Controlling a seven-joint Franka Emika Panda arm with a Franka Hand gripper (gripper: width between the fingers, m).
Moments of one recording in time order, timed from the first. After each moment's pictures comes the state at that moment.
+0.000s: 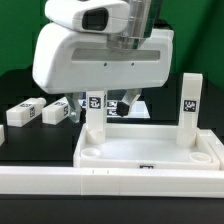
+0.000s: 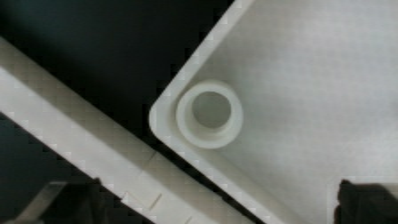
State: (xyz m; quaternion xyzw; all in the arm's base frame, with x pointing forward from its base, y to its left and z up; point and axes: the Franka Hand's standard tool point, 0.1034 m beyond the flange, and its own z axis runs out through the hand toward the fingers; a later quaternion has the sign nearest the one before) arm 0.614 -0.058 0.091 0.96 0.25 -0.04 0.05
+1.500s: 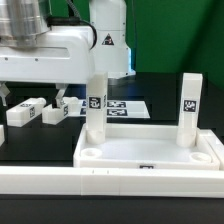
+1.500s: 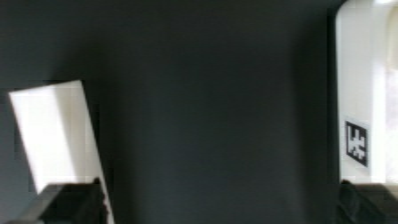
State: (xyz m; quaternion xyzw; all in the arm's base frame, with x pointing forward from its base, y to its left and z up) arm 0.538 -0.153 0.077 0.99 -0.10 -0.06 -0.02
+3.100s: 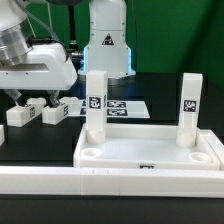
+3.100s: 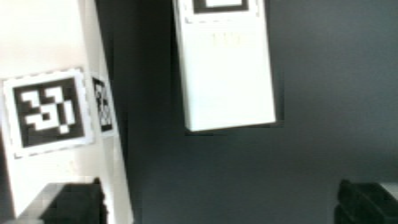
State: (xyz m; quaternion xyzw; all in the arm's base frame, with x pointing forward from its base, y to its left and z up) arm 0.428 -0.166 0.038 0.96 -0.22 -0.15 -0.10
